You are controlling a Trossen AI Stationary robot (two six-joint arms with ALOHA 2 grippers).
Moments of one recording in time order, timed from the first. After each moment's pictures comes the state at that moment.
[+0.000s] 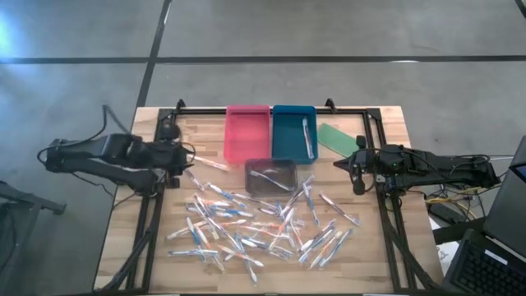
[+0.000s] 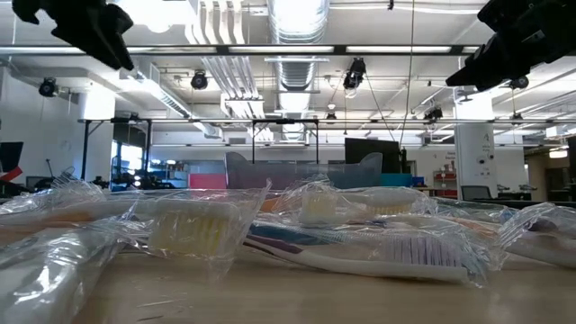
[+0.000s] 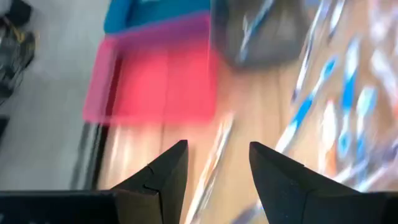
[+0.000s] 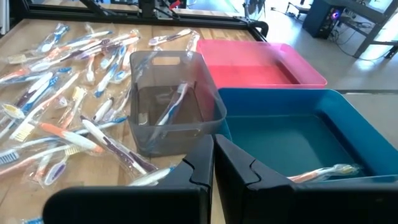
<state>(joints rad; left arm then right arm) -0.09 0.83 0.98 -1.13 -0.40 0.12 -0.03 0.39 0.42 -0.41 0.15 -0.03</state>
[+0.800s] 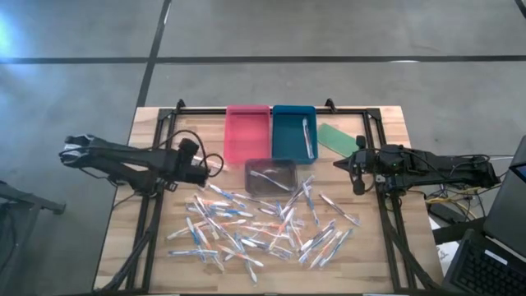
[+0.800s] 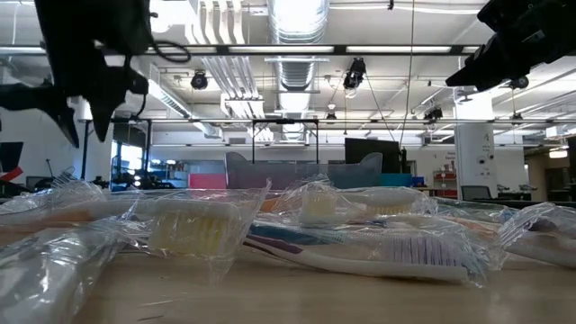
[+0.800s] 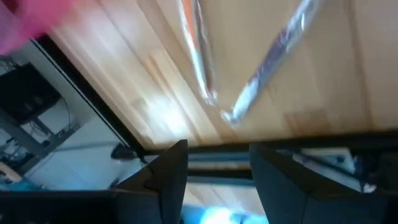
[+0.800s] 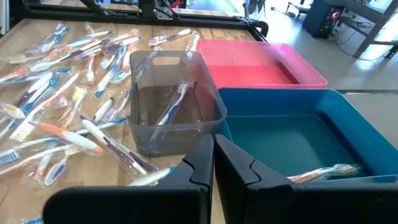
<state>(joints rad) -0.07 1.16 0.81 -1.36 -0.55 0.35 -0.03 0.40 0.42 -0.41 0.15 -0.03</state>
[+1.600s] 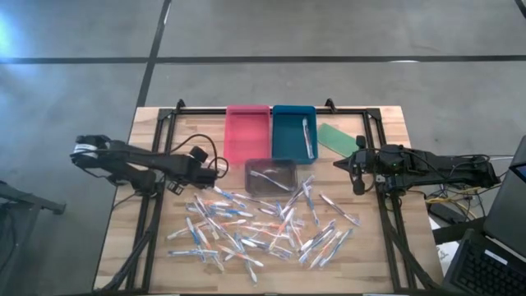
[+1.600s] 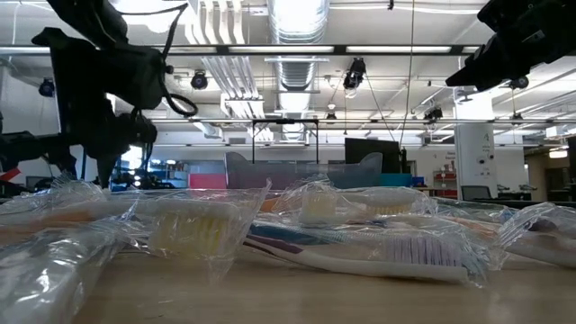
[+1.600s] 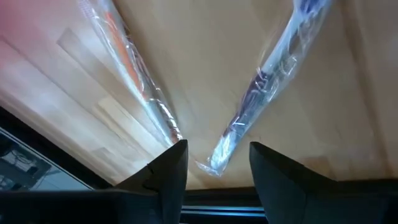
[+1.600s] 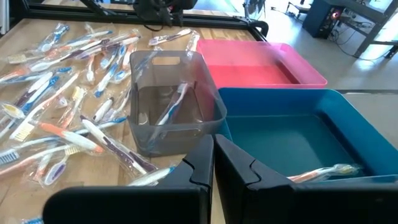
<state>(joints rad) 0.00 1.31 0.65 -1.03 -0.49 0.52 -0.03 0.40 0.42 -0.41 0.15 -0.03</state>
